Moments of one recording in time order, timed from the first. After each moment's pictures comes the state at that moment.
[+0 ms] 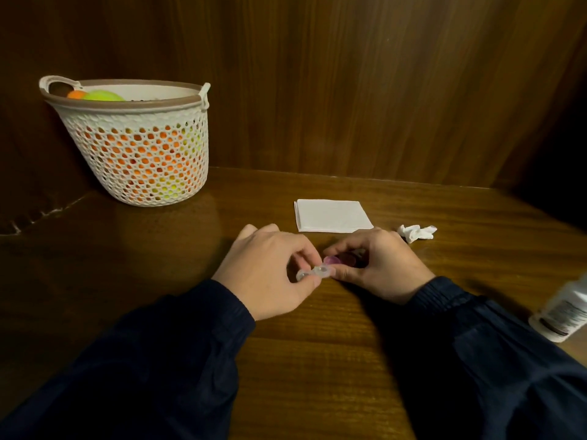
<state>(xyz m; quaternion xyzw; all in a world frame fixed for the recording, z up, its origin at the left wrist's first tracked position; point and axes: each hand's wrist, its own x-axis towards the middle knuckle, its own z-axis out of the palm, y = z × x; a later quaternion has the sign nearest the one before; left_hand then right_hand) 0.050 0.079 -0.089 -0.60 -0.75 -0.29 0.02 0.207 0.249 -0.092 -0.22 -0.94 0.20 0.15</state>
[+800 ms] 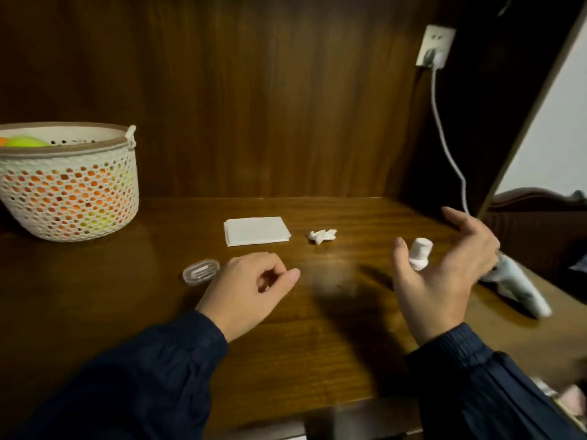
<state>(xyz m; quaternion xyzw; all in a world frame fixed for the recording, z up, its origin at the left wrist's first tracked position) 0.133 0.078 -0.080 -0.64 -0.63 -0.43 -0.06 0.374 0.180 -0.057 -0.43 -0.63 -0.01 0.65</state>
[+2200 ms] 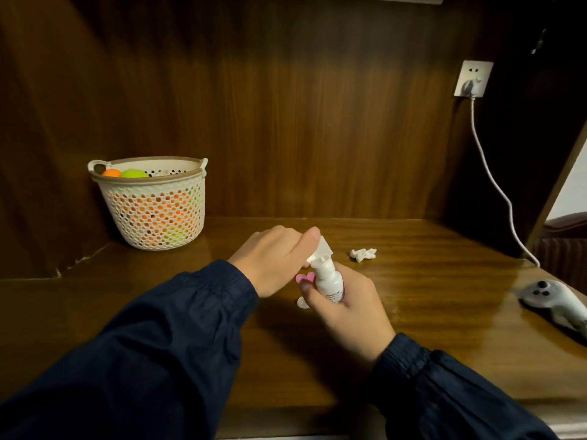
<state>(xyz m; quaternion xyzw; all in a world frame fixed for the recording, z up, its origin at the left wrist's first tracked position) 0.118 0.039 0.015 -0.66 -0.68 -0.30 -0.03 0.271 0.111 -0.065 -0.24 -0.82 0.35 0.40</state>
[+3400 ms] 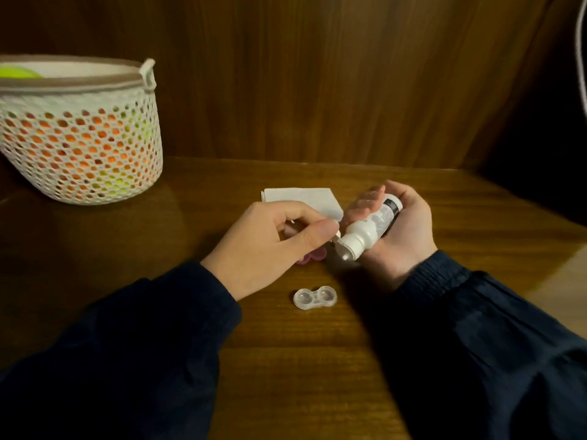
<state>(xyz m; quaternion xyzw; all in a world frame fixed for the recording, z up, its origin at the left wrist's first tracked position) 0.069 0.120 -0.074 -0.61 -0.58 -0.50 -0.21 0.211 0.255 -0.069 -0.14 -0.10 0.93 0.32</state>
